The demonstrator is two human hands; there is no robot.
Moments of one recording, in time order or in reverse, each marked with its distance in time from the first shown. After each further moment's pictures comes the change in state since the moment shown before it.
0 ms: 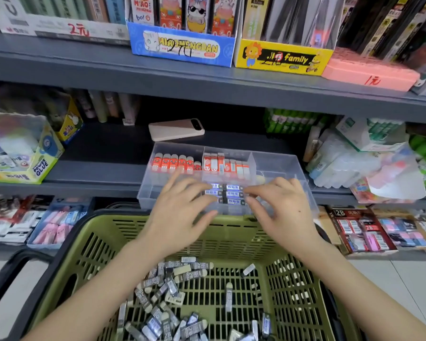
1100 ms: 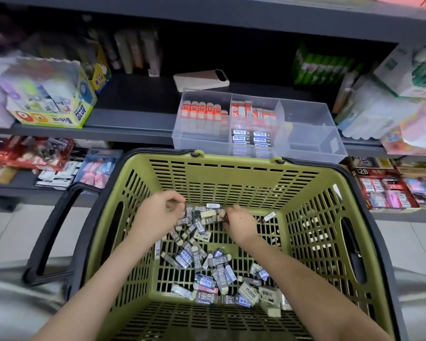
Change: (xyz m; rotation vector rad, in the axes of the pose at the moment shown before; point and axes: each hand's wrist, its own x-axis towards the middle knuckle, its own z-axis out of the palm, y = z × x) left_hand -0.126 -0.005 -0.009 -0.425 -0.278 -0.851; right_hand -0.126 -0.057 0.179 -0.028 -0.768 0.336
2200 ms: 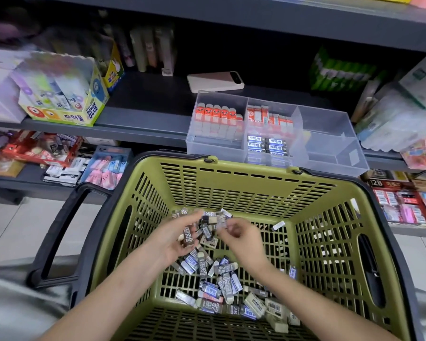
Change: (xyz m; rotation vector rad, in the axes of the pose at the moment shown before) left_hand -0.002 0.001 0.020 -1.145 -0.231 -0.853; right_hand -0.049 -0.043 -0.041 0.959 0.128 0.092
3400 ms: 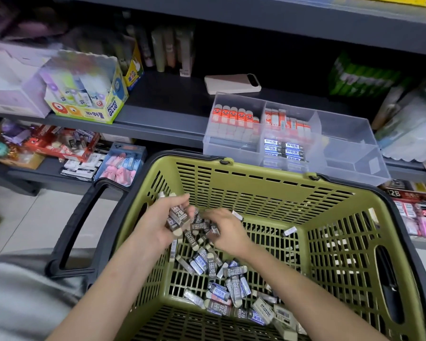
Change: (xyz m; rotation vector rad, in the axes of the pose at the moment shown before) left_hand -0.021 0.031 -0.018 -0.316 0.025 0.133; right_hand 0.049 0.008 0.038 -0.597 -0.371 -0.373
